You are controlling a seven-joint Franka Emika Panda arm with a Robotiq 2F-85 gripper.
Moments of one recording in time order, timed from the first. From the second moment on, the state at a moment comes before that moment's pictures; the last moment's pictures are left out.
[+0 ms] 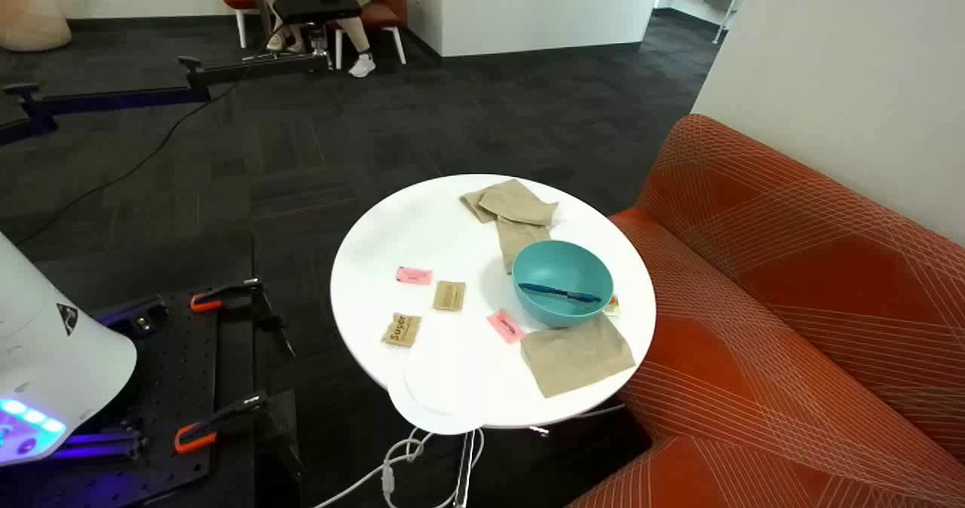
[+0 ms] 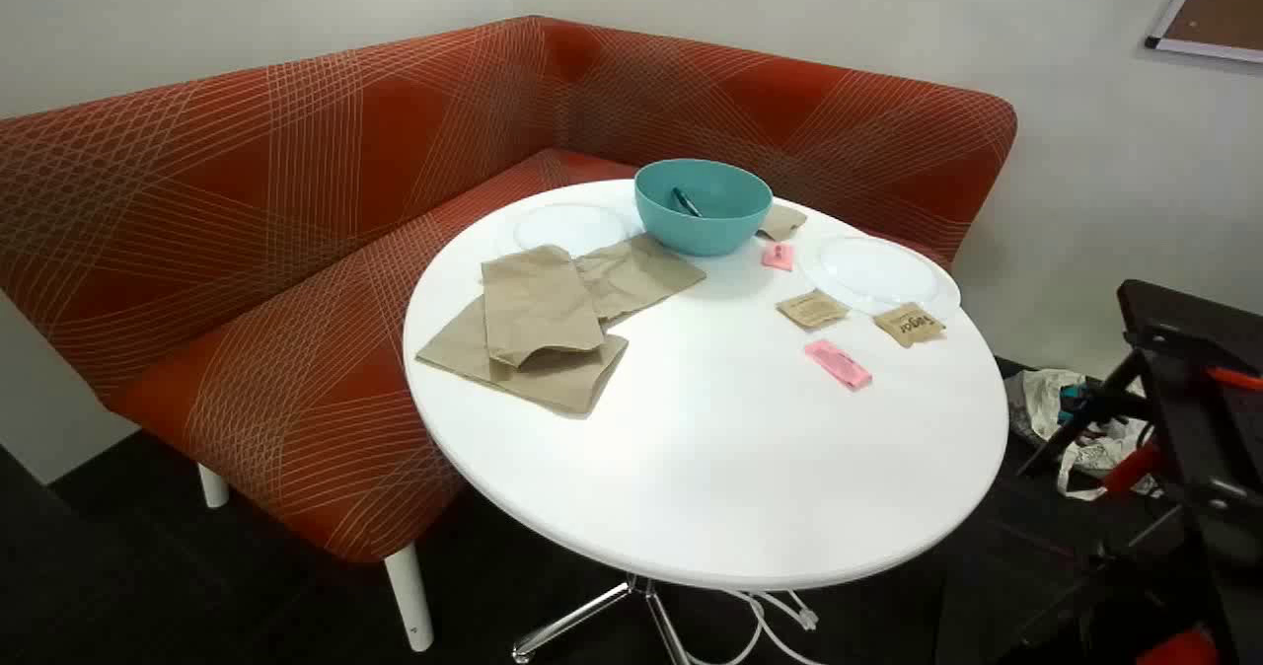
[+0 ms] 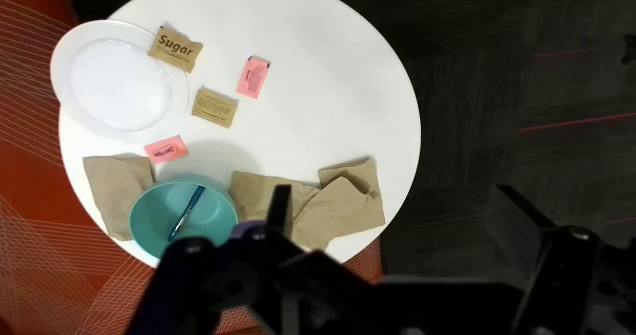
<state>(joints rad) 0.10 -0.61 0.16 -2.38 0.18 1.98 0.24</state>
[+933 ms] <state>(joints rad) 0.04 -0.52 0.15 -2.37 0.11 2.03 0.24</state>
